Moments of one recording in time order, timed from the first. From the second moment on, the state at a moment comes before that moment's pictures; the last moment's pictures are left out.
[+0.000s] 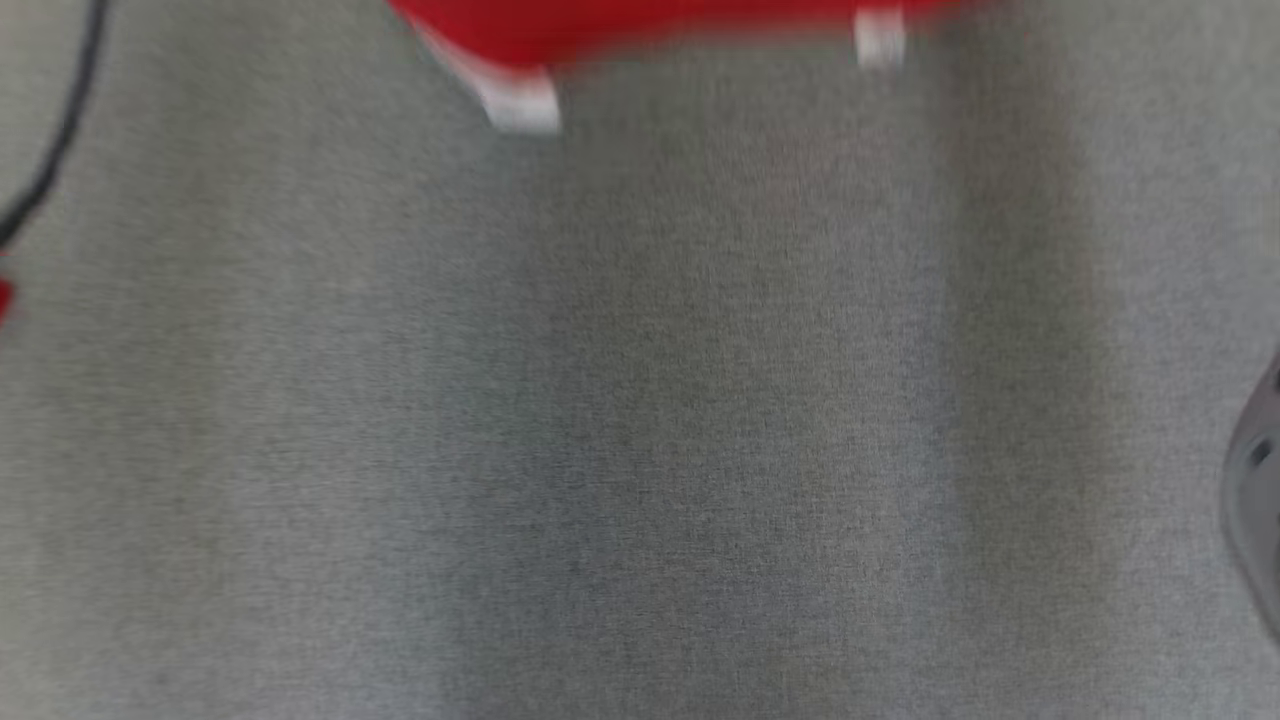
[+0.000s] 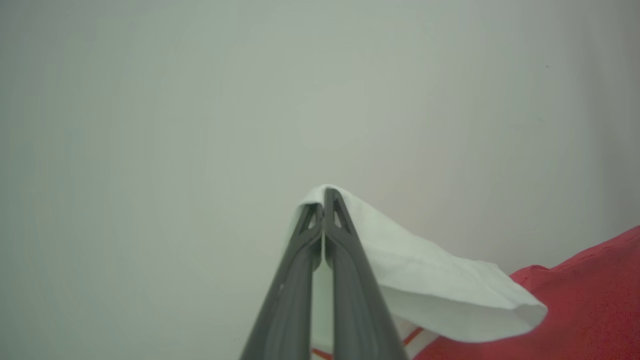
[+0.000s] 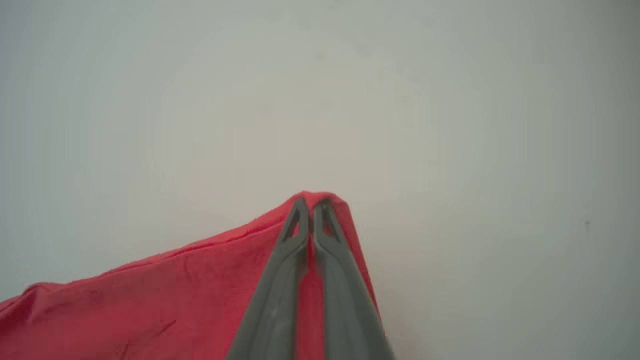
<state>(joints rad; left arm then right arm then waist) -1.53 0.42 -0.42 0.41 -0.58 -0.02 -0.18 -1.47 -0.15 -0.13 0.62 0.36 0.13 0.07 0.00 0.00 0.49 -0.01</state>
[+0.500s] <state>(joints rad) -1.40 0.28 -0.33 0.37 -0.55 -0.09 -0.26 -1.42 -0.22 -0.02 0.79 0.26 0.13 -0.11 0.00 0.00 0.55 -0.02</state>
